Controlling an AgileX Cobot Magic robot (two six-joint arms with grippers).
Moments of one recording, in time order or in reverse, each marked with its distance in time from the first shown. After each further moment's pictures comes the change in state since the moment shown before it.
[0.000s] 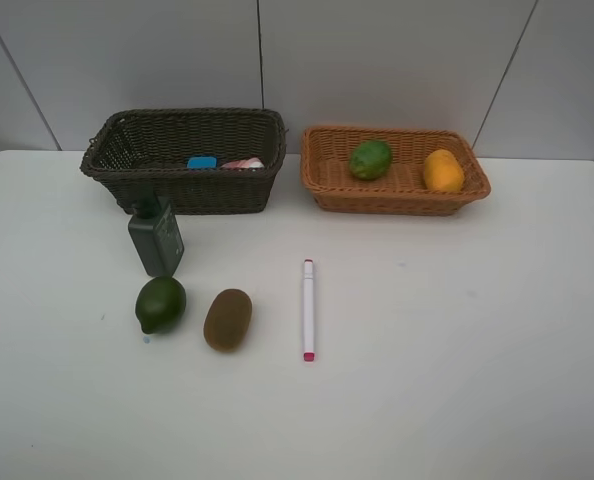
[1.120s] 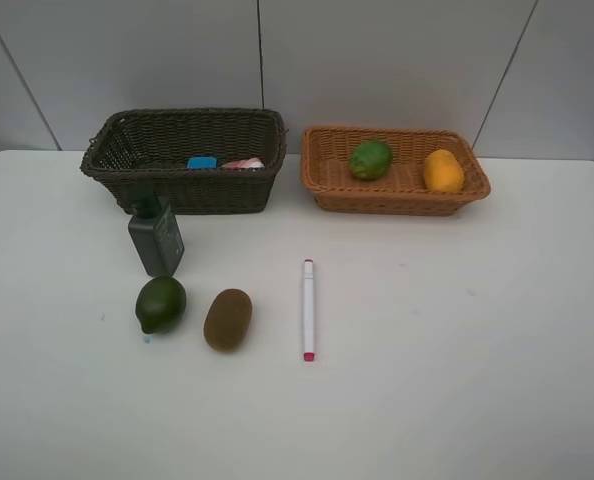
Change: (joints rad) left arm -0.002 0.210 -0.141 0.067 -0.027 -0.014; right arm 0.000 0.000 0.000 0.000 0.000 0.000
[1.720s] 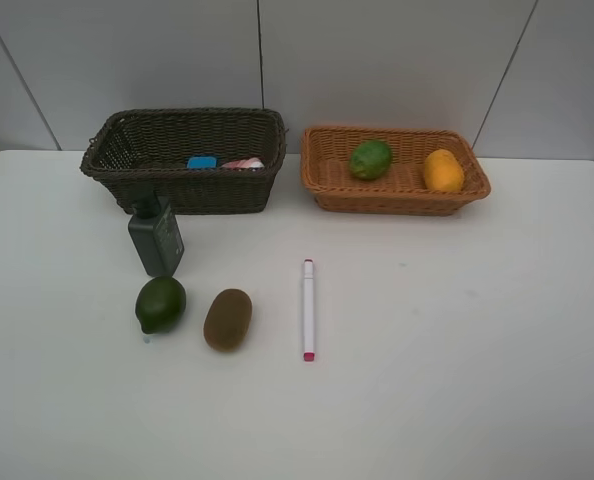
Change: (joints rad) left arm 0.000 0.627 -0.188 -0.118 -0.158 0.000; right arm 0.000 0.000 0.000 0.000 0.000 0.000
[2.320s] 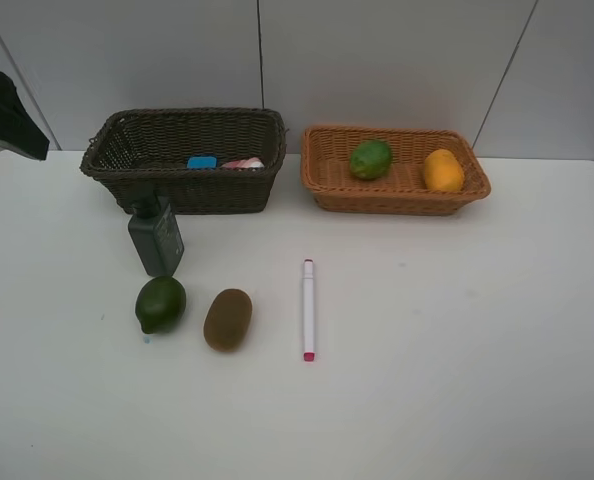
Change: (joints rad) left arm -0.010 0.400 -0.138 -0.100 -0.107 0.050; right arm 0.000 0.000 0.000 0.000 0.000 0.000
